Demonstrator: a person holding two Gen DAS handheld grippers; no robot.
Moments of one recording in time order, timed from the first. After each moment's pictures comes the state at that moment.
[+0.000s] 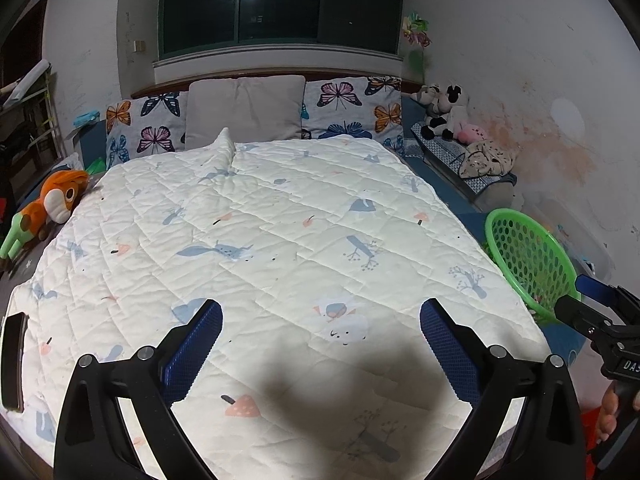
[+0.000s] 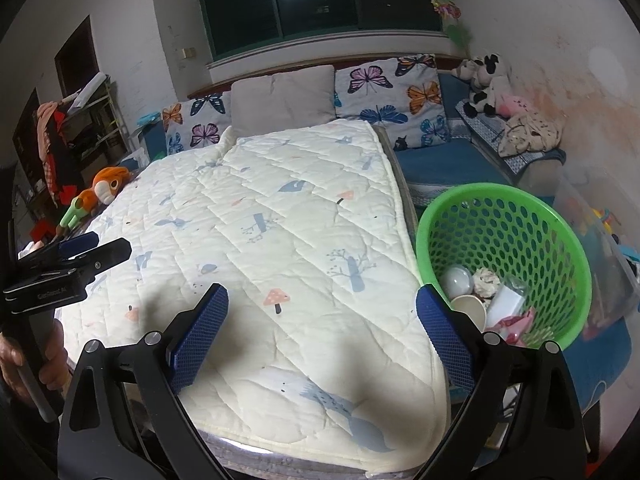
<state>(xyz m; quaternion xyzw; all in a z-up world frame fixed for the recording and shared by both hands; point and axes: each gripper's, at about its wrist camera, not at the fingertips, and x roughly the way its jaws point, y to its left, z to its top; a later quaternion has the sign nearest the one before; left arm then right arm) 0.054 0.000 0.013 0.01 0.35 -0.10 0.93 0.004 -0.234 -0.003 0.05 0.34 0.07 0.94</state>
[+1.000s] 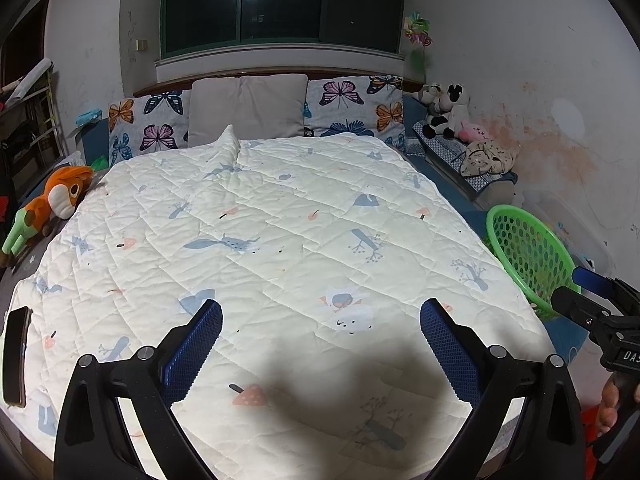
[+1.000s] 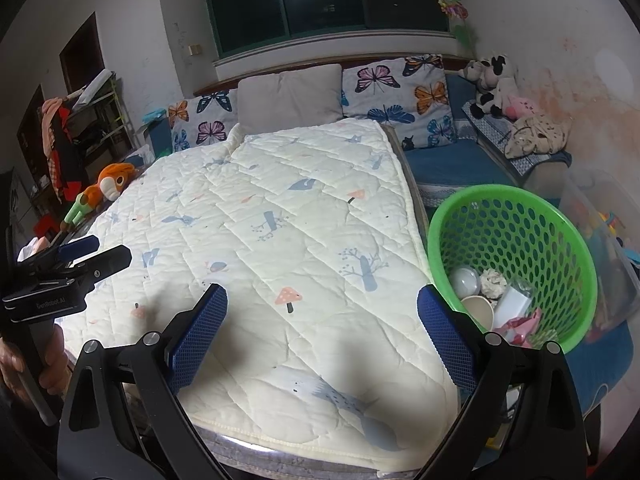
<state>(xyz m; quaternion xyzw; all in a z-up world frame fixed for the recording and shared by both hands) 0.047 0.009 0.011 0.00 0.35 -0.10 0.93 0.004 -0.224 -0.002 0.05 0.34 0.08 0.94</state>
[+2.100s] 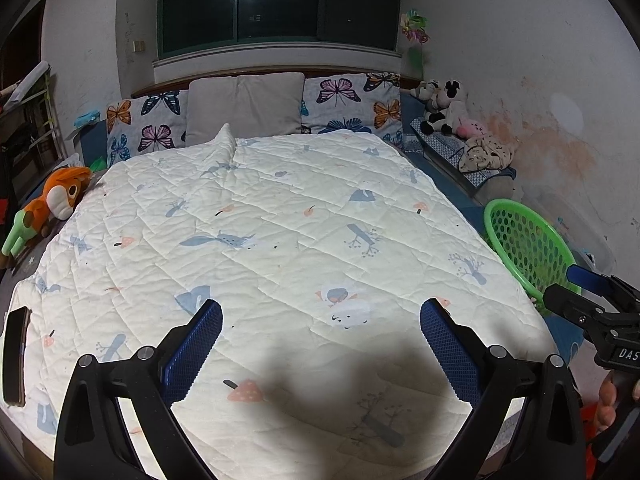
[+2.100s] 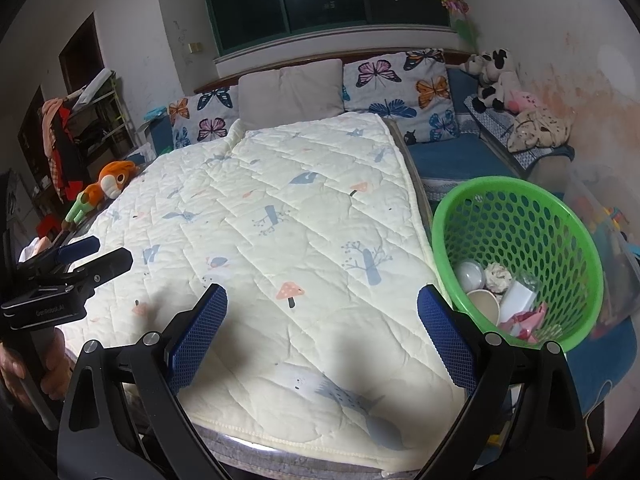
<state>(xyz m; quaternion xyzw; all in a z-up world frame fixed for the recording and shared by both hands) 0.043 0.007 0.010 0.01 0.35 -0.10 0.93 0.007 -0.227 -0.009 0.05 0.35 0.08 0.93</state>
